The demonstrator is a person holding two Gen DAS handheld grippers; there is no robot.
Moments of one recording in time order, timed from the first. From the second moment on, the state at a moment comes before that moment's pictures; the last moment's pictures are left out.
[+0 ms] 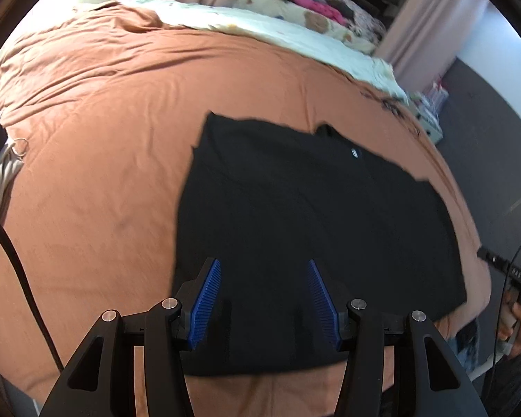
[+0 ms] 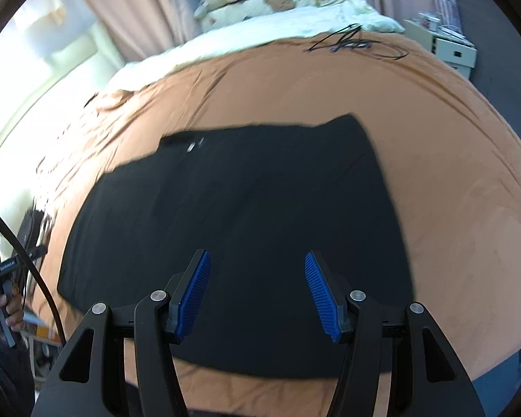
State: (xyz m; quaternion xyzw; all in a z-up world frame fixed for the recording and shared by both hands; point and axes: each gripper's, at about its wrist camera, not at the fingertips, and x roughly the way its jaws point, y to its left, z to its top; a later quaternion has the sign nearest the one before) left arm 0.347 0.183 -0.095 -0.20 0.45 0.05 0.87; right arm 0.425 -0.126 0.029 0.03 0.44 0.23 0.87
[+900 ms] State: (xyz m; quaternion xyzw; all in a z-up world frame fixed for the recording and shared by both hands) left arm 0.383 0.084 -0.176 -0.06 0.55 0.04 0.83; right arm 0.454 -0.001 -0.028 -0.14 0.52 0.24 0.81
